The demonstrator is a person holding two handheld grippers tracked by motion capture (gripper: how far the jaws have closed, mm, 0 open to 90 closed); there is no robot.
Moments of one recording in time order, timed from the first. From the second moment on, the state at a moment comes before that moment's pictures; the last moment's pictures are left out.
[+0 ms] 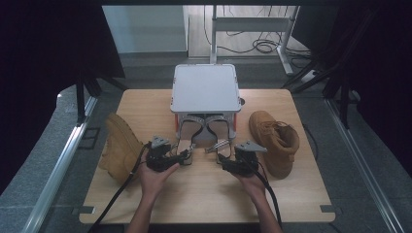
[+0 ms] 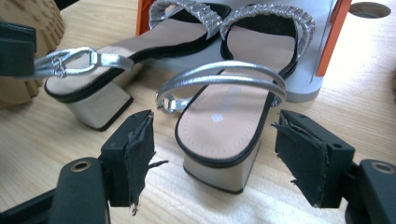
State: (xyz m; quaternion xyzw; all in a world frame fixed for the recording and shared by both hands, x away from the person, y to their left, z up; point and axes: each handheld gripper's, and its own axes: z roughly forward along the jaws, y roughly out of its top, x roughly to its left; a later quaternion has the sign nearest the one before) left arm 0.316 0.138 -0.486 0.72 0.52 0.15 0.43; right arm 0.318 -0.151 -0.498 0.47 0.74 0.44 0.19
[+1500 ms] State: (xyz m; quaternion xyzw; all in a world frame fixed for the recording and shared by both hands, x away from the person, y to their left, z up) left arm 0.300 0.115 -0.529 0.75 0.51 0.17 0.37; right arm 0.320 -0.151 -0.522 0.46 0.76 0.41 0.20
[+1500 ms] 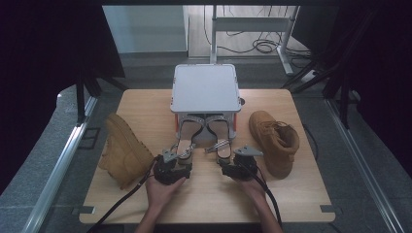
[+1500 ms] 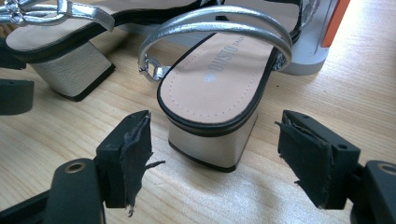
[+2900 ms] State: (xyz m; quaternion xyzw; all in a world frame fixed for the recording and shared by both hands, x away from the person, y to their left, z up) left arm 0.321 0.094 -0.538 0.73 0.54 0.23 0.34; right arm 0.336 -0.137 -0.536 0.46 0.77 0.39 0.20
